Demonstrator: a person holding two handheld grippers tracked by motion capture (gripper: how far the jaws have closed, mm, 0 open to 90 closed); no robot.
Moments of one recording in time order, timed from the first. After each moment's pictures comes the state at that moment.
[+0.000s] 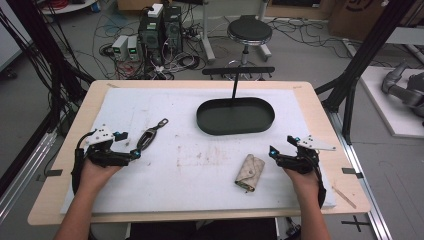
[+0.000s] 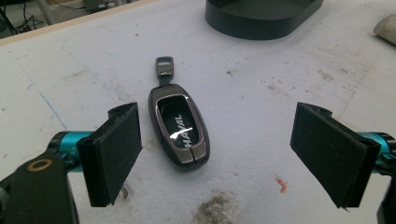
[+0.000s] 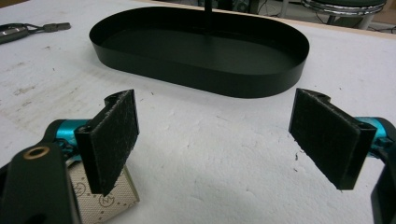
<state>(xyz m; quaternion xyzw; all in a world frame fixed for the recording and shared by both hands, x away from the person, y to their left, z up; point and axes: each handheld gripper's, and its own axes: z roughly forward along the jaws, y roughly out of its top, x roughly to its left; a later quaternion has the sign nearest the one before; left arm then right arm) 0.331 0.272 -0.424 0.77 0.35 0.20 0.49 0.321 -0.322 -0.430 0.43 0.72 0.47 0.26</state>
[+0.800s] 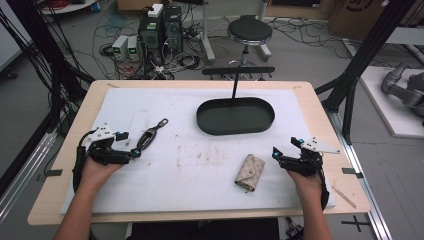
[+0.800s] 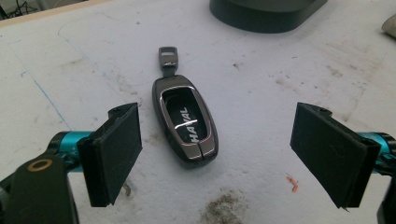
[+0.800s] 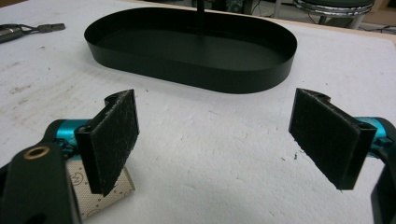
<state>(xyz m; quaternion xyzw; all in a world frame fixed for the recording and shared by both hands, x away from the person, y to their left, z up) 0.342 0.272 -0.428 0.78 0.35 0.19 0.48 0.313 -0.328 -0.430 0.44 0.72 0.47 0.27</state>
